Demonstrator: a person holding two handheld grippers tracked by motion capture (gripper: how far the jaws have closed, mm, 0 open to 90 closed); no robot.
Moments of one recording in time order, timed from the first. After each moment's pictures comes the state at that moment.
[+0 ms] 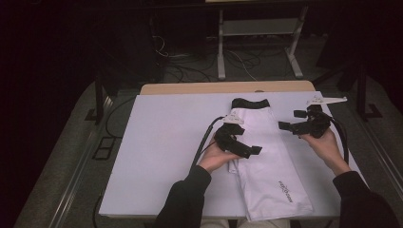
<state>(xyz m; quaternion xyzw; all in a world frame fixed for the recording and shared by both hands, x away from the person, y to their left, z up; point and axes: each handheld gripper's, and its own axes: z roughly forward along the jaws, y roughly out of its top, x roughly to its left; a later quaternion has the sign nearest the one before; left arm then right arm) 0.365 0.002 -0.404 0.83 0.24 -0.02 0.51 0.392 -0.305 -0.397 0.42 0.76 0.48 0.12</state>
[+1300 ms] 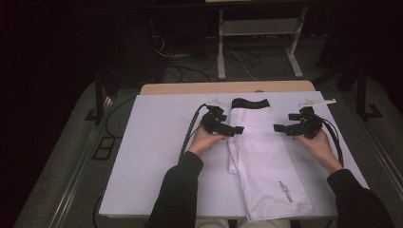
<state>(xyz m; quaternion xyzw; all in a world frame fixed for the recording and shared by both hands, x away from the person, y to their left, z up) 0.437 0.038 -0.423 0.81 0.31 0.00 0.49 0.409 -0.299 -0.422 0.43 0.77 0.46 0.10</state>
